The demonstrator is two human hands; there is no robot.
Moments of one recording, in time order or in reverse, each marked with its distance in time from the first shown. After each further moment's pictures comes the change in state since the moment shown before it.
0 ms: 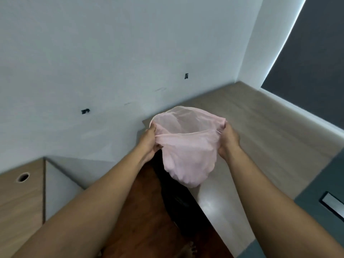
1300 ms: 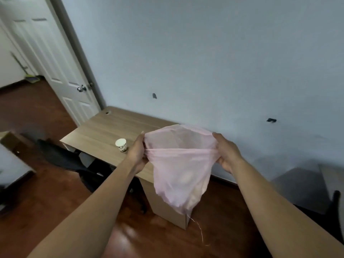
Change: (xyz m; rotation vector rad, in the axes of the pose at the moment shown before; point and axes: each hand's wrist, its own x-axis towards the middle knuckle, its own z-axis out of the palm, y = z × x) left_hand -0.353 0.033 -0.587 -0.429 0.837 0.264; right_hand -0.456 0.261 0.369 -0.569 -1.166 0.219
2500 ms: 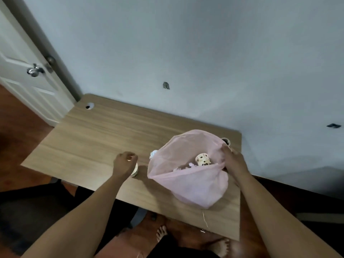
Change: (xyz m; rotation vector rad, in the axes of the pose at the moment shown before) left_hand 0.460 0.036 -0.261 0.998 0.148 0.044; right_hand 0.271 0.054 0.265 -0.472 0.336 0.089
